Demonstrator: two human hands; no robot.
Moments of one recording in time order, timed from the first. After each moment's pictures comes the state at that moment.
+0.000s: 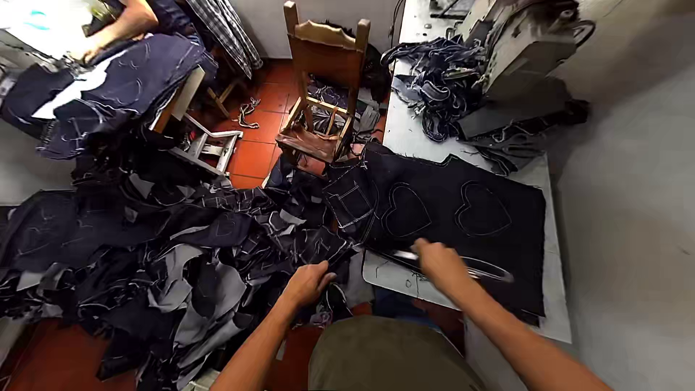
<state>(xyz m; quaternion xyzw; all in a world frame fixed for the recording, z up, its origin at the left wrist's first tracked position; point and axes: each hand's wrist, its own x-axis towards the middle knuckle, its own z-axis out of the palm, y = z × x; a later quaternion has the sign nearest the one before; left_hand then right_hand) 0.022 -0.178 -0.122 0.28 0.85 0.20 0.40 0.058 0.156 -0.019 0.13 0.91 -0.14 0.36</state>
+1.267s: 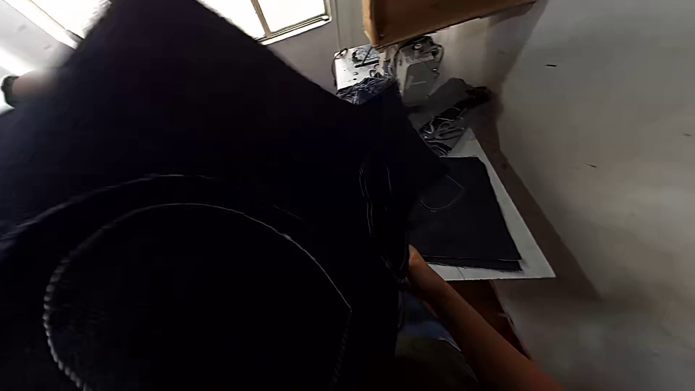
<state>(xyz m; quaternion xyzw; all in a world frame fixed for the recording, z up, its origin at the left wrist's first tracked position) 0.020 -0.237 0.202 0.29 0.71 0.58 -0.27 0.144 0.119 -0.015 0.12 0.40 -0.91 -0.02</state>
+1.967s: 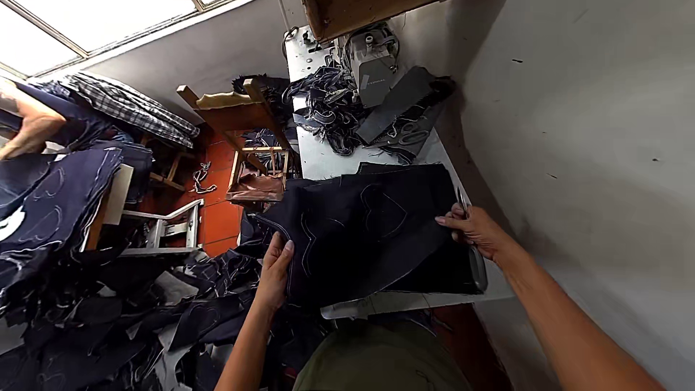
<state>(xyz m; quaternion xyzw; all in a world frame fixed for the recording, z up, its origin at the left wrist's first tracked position) -0.056 -0.001 0.012 0.08 0.64 0.71 0.28 0.131 0.388 -0.045 0.43 0.61 -0.66 -0.01</state>
